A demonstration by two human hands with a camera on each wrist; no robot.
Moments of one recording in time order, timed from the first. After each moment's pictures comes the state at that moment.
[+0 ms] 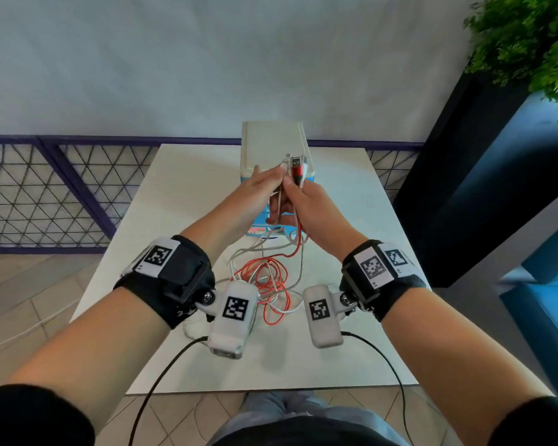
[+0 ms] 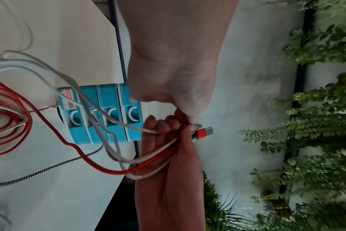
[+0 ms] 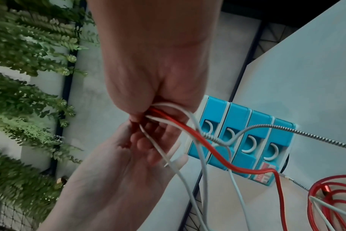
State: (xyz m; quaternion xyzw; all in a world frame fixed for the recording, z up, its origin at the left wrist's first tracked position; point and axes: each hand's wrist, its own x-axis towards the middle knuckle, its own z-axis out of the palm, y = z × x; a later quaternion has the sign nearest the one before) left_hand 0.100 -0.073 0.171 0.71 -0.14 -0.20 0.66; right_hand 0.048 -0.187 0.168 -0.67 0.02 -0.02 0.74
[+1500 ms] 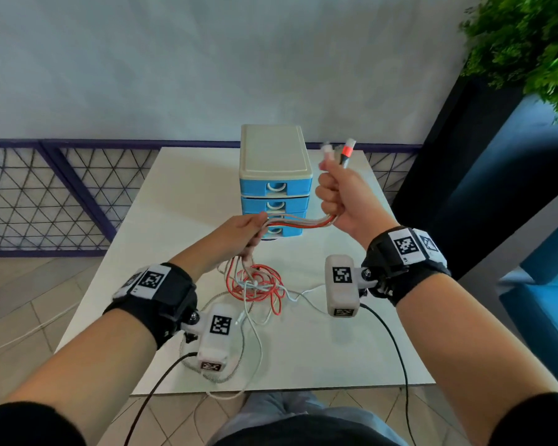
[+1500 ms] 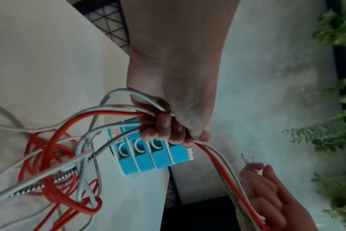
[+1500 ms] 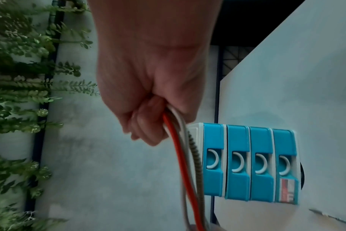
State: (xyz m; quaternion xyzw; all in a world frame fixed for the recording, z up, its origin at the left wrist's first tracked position) left_hand 0.089 -0.034 0.125 0.77 -0.20 -0.27 0.55; right_hand 0.050 -0.237 0.186 -0.51 0.12 -0.04 0.85
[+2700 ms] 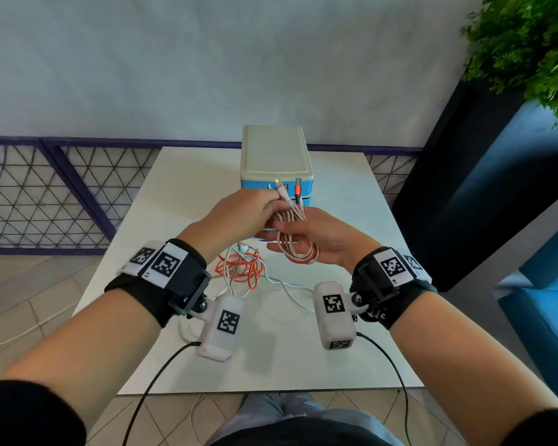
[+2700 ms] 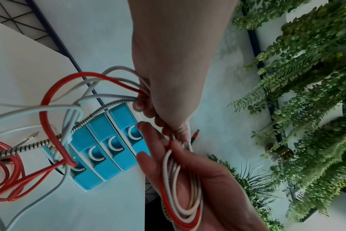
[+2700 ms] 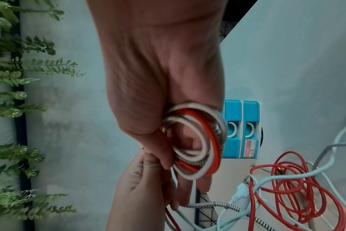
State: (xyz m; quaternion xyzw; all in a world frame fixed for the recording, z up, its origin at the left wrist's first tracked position) left_hand 0.097 -0.055 0.171 0.91 -0.34 -0.01 0.23; right_hand 0.029 -0.202 0.162 -0.57 0.01 0.20 0.80
